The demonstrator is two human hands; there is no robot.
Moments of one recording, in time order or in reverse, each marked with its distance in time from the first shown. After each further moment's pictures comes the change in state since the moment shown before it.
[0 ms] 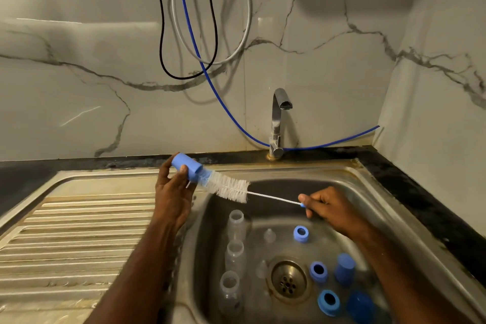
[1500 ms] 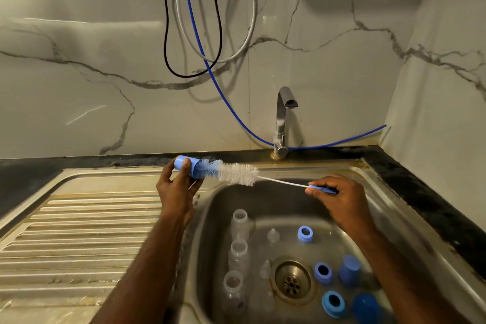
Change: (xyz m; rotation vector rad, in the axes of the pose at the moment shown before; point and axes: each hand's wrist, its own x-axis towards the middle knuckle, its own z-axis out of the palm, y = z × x) left_hand 0.000 -0.006 0.005 0.177 0.166 0.061; right_hand 0.003 -0.005 0.003 0.003 0.413 -0.181
